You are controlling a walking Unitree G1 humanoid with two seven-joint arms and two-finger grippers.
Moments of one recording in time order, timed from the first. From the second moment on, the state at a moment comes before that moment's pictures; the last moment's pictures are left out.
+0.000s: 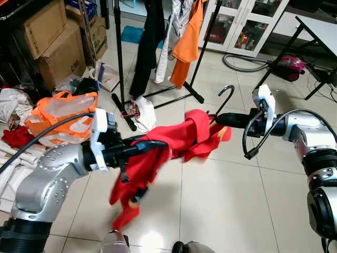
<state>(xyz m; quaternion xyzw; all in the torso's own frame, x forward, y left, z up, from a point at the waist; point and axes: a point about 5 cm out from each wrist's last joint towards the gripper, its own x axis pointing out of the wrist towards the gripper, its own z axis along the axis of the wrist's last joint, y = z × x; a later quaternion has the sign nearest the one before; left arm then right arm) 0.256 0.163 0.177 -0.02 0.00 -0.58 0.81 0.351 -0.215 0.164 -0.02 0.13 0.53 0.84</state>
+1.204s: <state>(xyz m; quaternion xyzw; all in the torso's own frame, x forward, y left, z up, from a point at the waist) 0.257 0.161 0.176 -0.02 0.00 -0.58 0.81 0.351 -0.220 0.166 -0.04 0.14 0.53 0.84</state>
